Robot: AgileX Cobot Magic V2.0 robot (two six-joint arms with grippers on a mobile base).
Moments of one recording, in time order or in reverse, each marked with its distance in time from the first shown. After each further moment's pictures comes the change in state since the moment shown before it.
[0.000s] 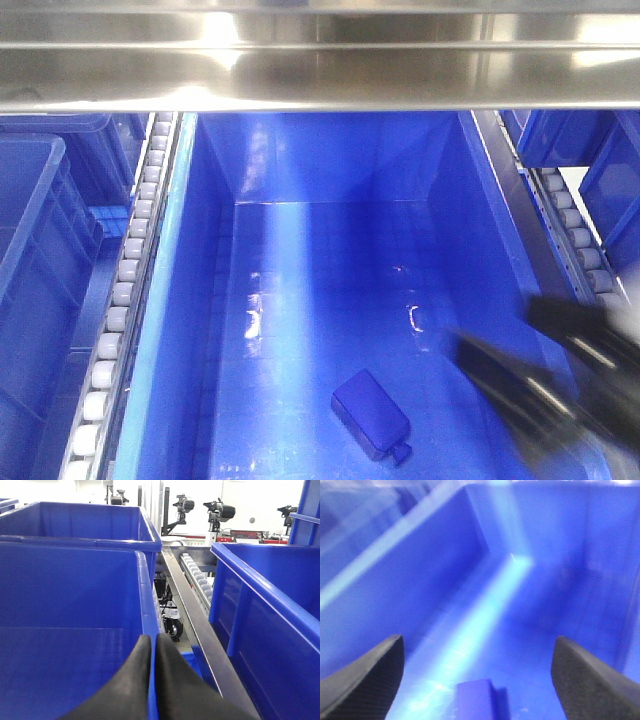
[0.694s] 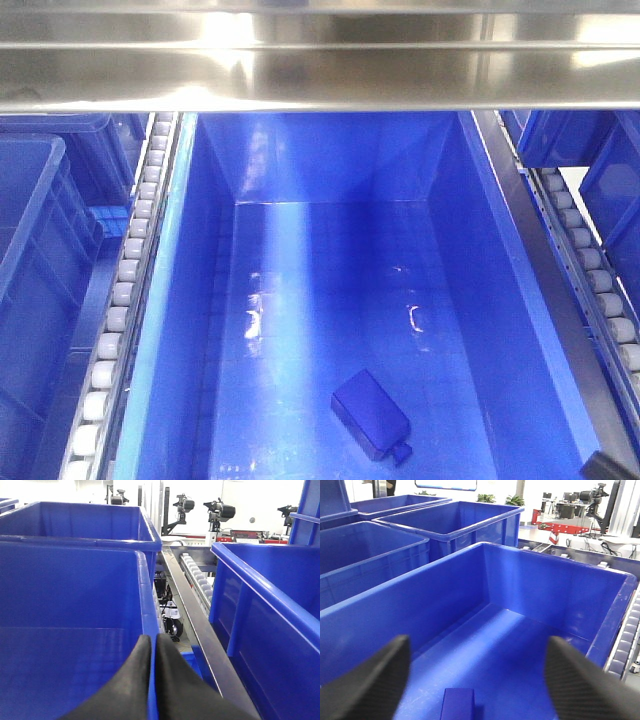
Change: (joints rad) left arm 0.000 0.000 0.000 0.000 0.000 0.000; right arm 0.000 -0.518 0.081 -0.190 0.205 -0.008
